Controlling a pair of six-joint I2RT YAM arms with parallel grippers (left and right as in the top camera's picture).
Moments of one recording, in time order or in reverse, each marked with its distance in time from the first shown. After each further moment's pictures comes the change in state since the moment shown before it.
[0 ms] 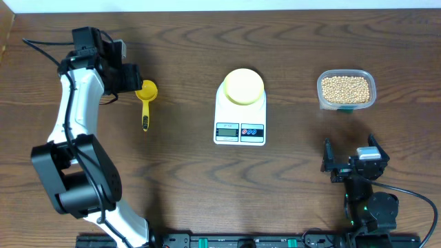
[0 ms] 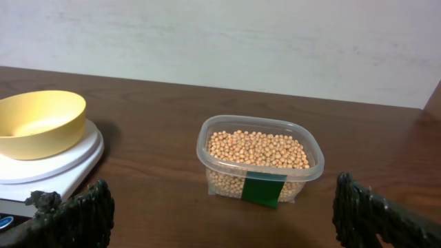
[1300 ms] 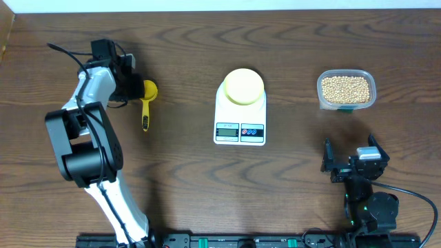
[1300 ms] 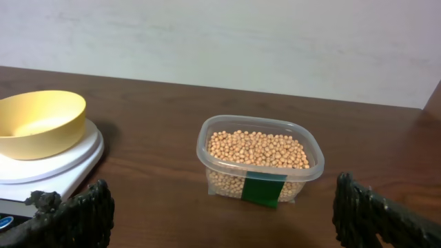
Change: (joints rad) left arm -0.003 0.250 0.000 0.141 -0.045 -0.001; right arm 0.000 0.000 0.000 0.000 0.000 0.000
